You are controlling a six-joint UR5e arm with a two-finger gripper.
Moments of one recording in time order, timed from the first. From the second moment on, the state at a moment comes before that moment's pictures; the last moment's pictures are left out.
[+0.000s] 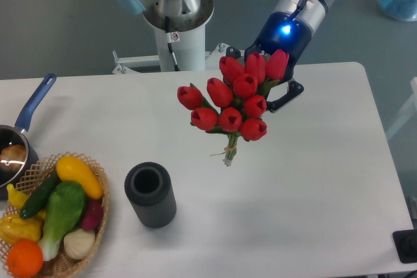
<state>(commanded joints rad) 2.79 -1.70 -1.74 -0.73 0.38 0.90</state>
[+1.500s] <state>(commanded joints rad) 2.78 -1.63 -1.75 -0.77 1.06 0.94</state>
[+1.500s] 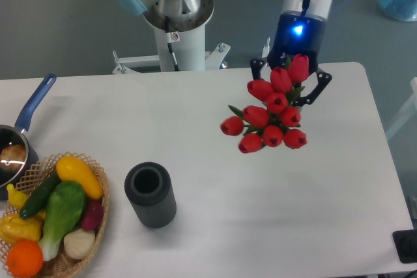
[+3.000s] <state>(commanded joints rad) 2.54 -1.88 -1.79 -0.88 1.56 0.93</state>
